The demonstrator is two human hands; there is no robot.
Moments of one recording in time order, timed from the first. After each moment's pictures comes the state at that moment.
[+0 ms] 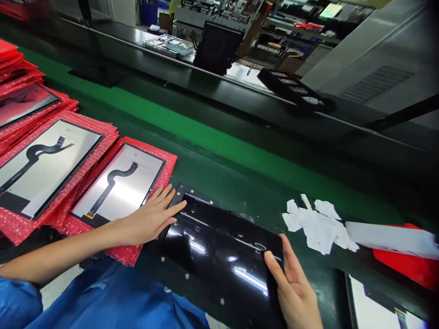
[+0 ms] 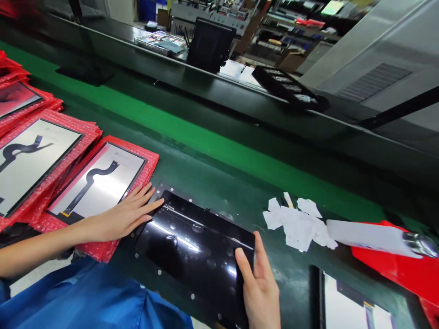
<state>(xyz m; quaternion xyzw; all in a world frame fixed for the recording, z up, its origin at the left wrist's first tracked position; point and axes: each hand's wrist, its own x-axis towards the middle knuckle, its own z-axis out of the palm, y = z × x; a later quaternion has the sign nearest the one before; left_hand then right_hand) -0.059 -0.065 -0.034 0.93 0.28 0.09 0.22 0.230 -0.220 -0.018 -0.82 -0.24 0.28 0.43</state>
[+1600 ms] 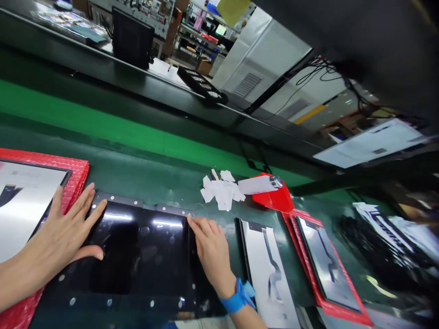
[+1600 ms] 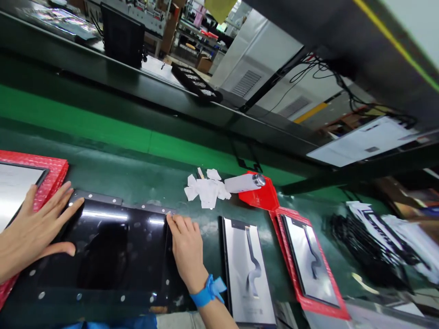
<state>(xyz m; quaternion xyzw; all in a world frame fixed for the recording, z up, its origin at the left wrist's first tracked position) -0.034 -0.050 -0.055 0.96 0.26 0.13 -0.03 0.298 -0.232 -0.045 -0.73 -0.68 -0.06 0.09</state>
